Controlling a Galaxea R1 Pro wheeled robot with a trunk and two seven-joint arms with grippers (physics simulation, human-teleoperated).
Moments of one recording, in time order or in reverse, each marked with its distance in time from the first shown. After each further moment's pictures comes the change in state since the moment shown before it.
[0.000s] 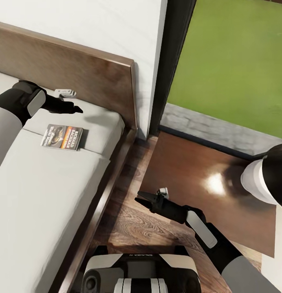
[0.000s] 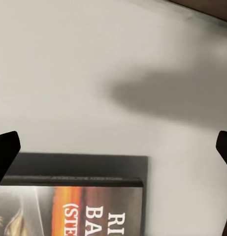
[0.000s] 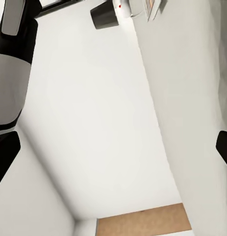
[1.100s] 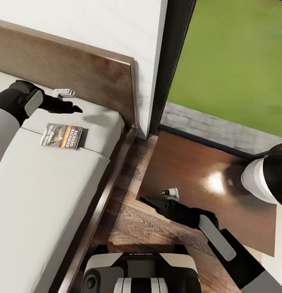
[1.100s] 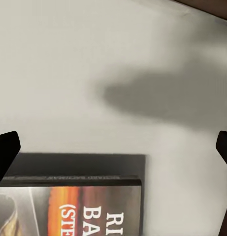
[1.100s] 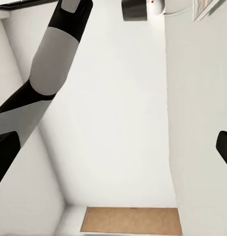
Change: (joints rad) left arm 0.001 0.015 0.000 -0.003 -0.002 -0.006 -0.047; right arm 0.091 -0.105 0.003 -0.273 0.002 -0.052 0.038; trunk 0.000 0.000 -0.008
